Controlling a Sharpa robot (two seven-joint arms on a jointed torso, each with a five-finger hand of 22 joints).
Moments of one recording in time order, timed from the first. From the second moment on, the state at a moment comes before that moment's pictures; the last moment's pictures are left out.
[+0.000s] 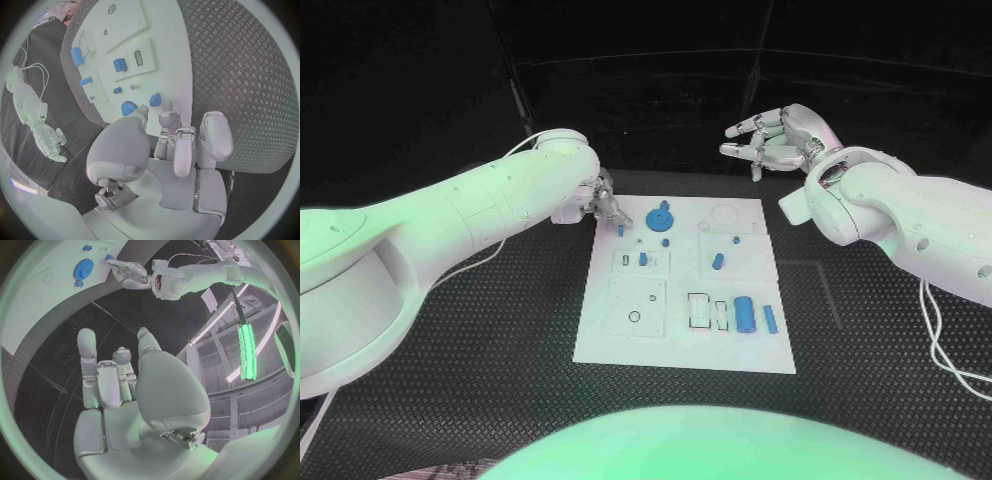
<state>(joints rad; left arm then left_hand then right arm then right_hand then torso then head) 1.22 -0.37 0.05 0.82 -1.20 0.41 -0.54 1.10 -0.01 0.04 0.28 0.13 0.97 0.08 0.38 0.55 1.26 0.01 1.05 0.95 1.47 -0.05 1.57 1.31 0.07 1.37 0.06 1.32 1.26 1.11 -0.75 0.19 1.39 -0.83 -0.39 0.07 1.41 -0.04 -0.12 0.17 0.28 0.86 0.17 0.20 0.07 1.14 0.08 1.07 0.92 1.47 0.01 1.35 1.22 0.16 1.09 0.10 1.04 0.60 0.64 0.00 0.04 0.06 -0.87</state>
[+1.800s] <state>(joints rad) 1.22 -0.39 0.05 0.85 -1.12 0.39 -0.52 1.34 -0.03 0.37 0.18 0.15 0.98 0.08 0.40 0.55 1.26 0.00 1.03 0.90 1.47 -0.05 1.57 1.31 0.07 1.37 0.06 1.31 1.29 1.11 -0.75 0.19 1.38 -0.83 -0.39 0.07 1.42 -0.03 -0.12 0.17 0.29 0.86 0.16 0.21 0.07 1.14 0.08 1.07 0.92 1.47 0.01 1.35 1.22 0.16 1.09 0.10 1.04 0.60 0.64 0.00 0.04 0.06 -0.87</state>
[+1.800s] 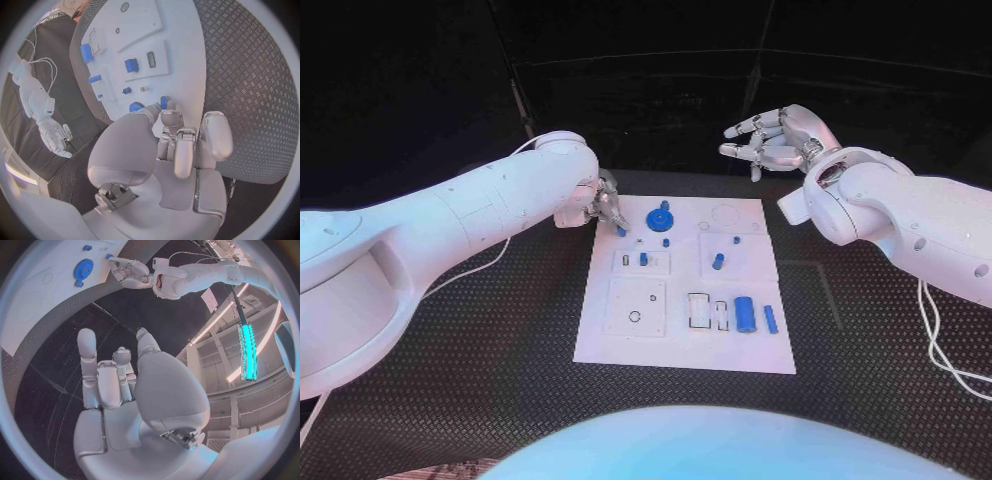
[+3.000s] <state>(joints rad) 1.21 -0.61 -0.01 1.21 -1.01 0.21 -0.52 1.24 -0.13 0.53 0.13 0.22 0.99 0.07 0.46 0.60 1.32 -0.01 1.06 0.92 1.47 -0.06 1.57 1.31 0.07 1.40 0.04 1.34 1.31 1.11 -0.75 0.19 1.38 -0.83 -0.39 0.07 1.42 -0.03 -0.12 0.17 0.29 0.86 0.16 0.21 0.07 1.14 0.08 1.07 0.92 1.47 0.01 1.35 1.22 0.16 1.09 0.10 1.04 0.60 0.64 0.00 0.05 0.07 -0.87</state>
